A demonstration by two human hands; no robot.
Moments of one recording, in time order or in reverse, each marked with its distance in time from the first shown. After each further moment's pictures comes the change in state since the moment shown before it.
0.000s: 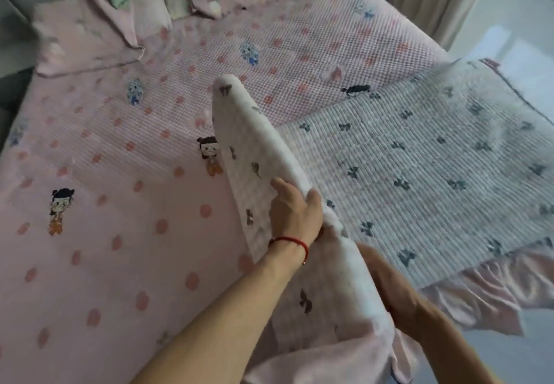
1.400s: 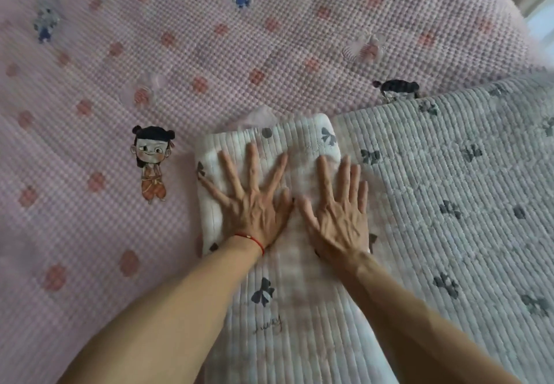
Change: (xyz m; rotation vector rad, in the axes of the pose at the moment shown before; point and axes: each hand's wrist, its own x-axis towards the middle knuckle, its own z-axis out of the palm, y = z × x) left_hand 0.286 -0.089 0.103 0.876 0.178 0.292; right_hand 0.343 -0.056 -0.070 -1.526 0.420 -0.257
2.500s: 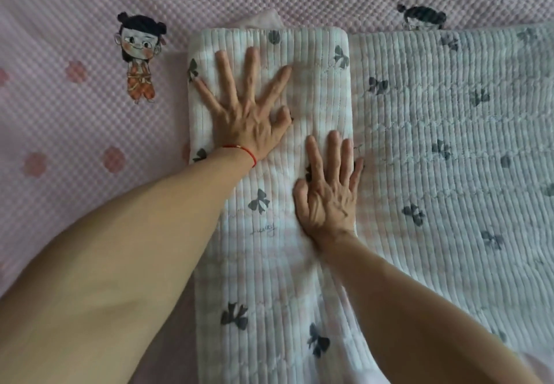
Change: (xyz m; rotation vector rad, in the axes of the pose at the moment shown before) left_hand -0.001 0.002 -0.007 0.011 0.006 -0.011; right_hand -0.078 0.029 0.036 -0.074 0.026 -0.112
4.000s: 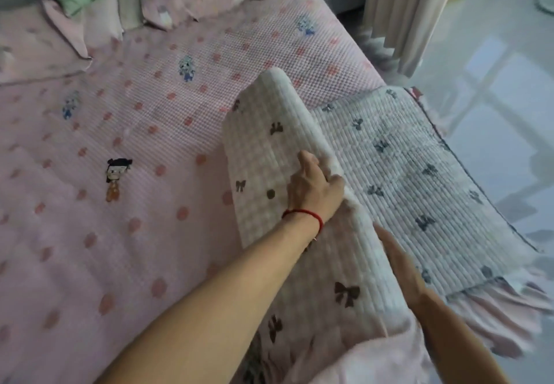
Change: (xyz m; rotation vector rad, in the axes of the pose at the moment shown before) left_hand -0.142 0.368 -0.187 -0.780 -0.170 -0.125; right_hand -0.180 0.253 -0.235 1.409 -0.161 0.403
